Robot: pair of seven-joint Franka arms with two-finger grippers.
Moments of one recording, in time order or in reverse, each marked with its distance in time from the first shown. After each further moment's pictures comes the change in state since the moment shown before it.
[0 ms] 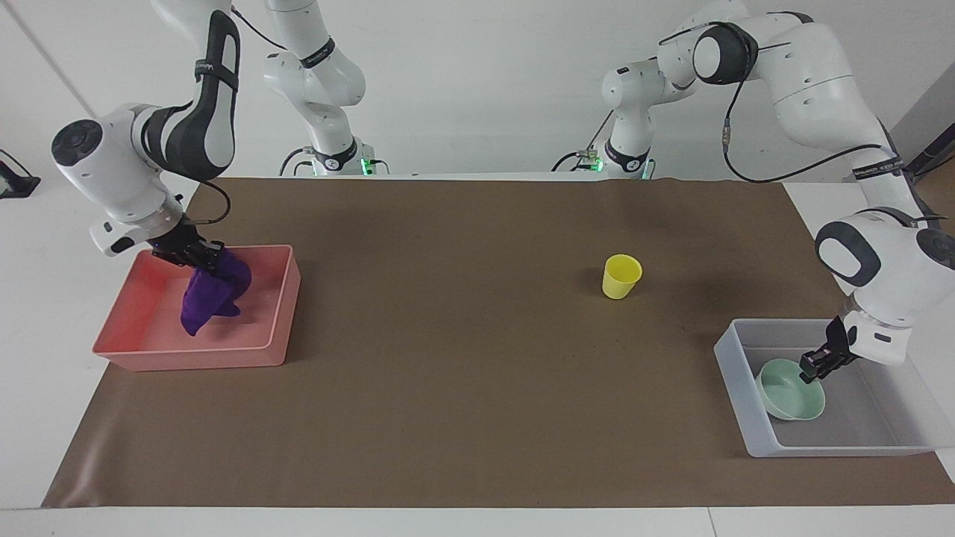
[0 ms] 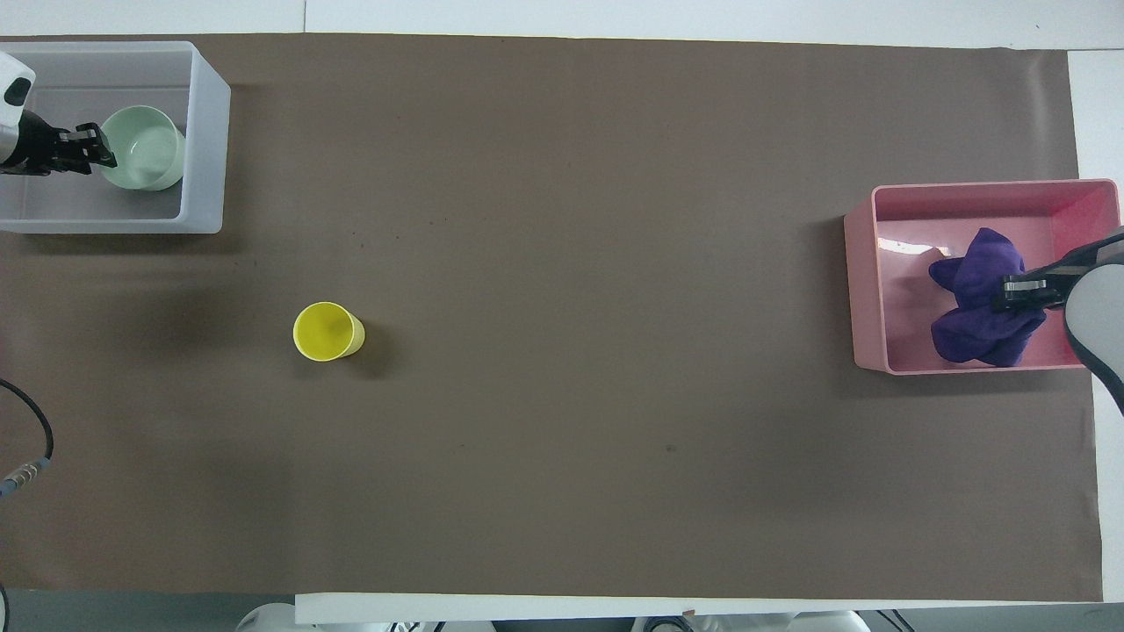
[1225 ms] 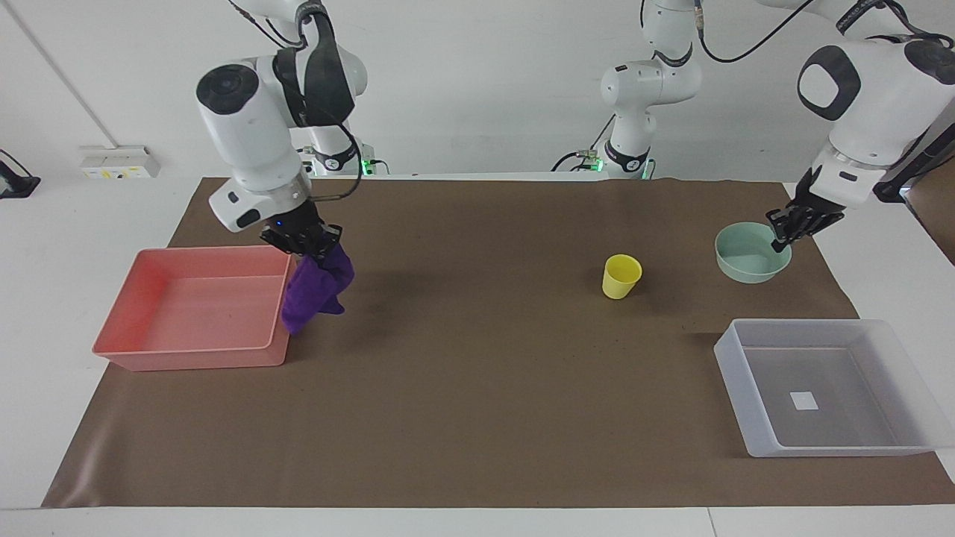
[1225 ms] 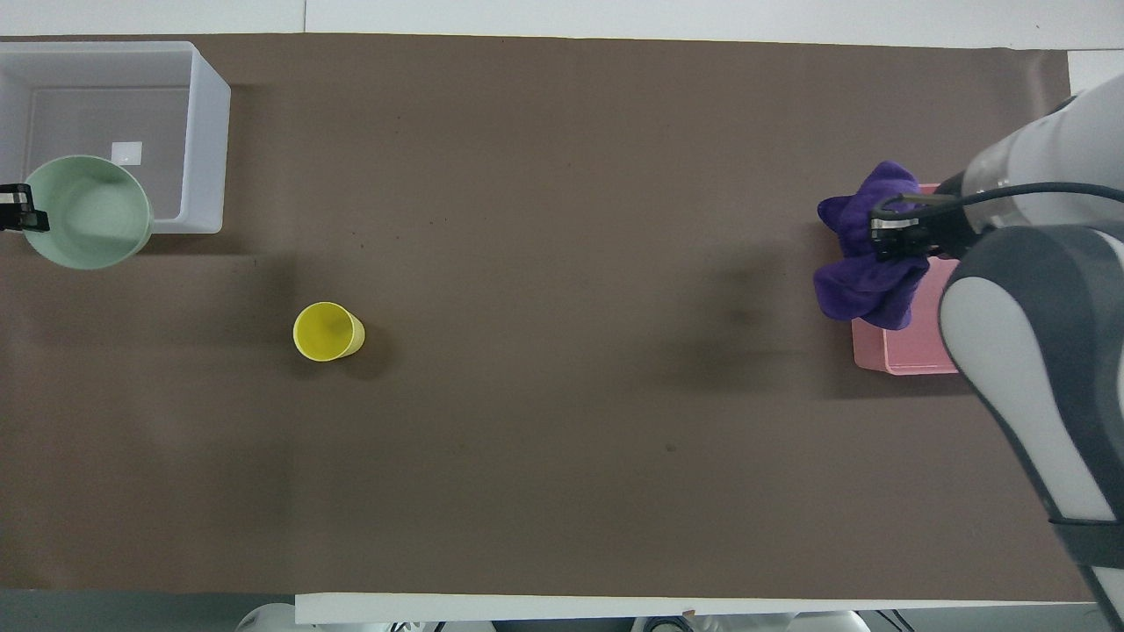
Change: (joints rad) left arm -0.056 -0.501 -0.006 -0.309 -0.010 -0.204 0.013; right arm 0.345 -0.085 0.007 0.264 0.001 -0.269 0.420
